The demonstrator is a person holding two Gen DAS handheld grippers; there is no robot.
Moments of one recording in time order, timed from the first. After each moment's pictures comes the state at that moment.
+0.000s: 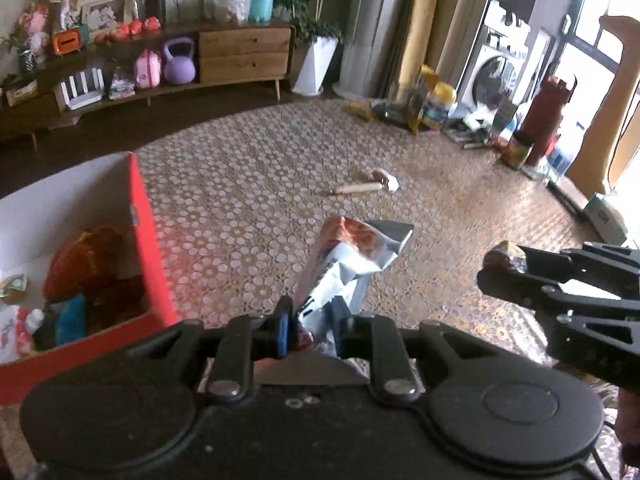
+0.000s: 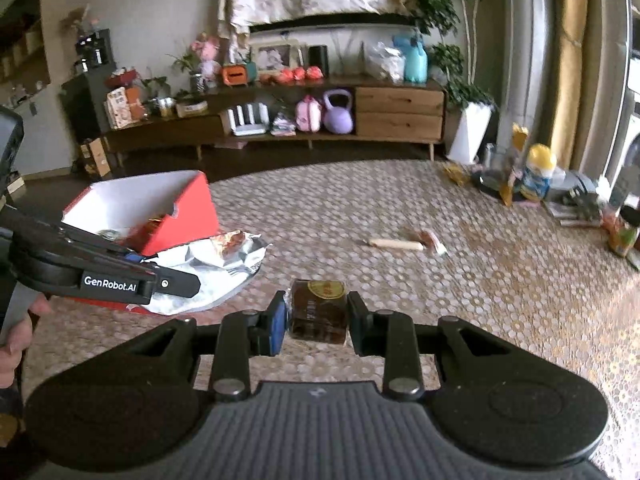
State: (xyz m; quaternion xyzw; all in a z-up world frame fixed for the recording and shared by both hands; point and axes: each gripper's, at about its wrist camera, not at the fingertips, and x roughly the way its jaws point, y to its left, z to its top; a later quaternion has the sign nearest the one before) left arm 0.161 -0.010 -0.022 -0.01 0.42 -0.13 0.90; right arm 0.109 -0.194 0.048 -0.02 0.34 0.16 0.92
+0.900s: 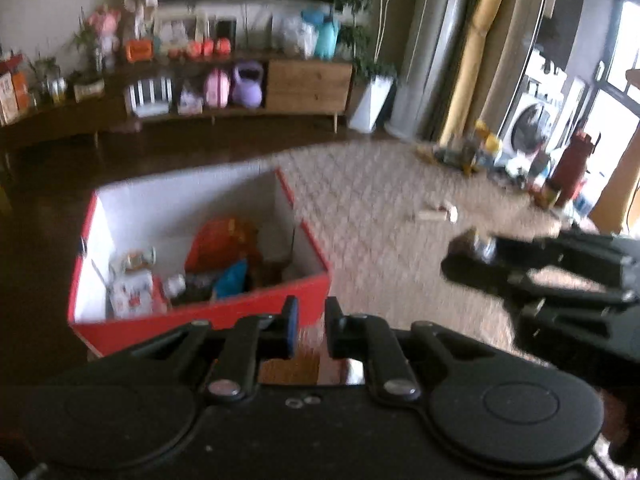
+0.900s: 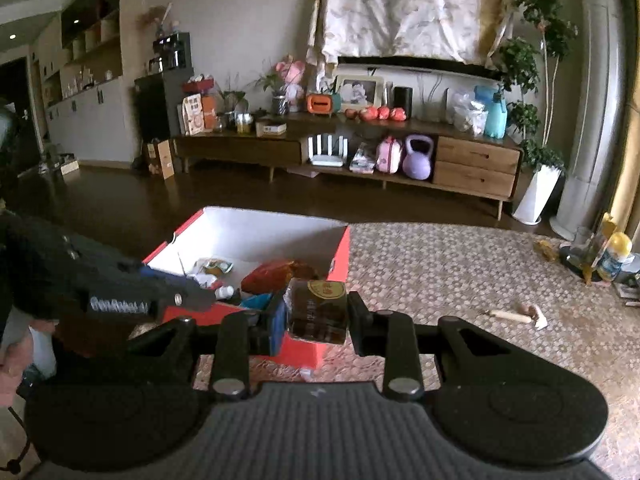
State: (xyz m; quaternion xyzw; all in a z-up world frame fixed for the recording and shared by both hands) left arm 0.091 0.111 0.015 -0.04 0.40 -0.07 0.91; right arm 0.069 -0.044 0.099 -0.05 0.29 0.25 0.92
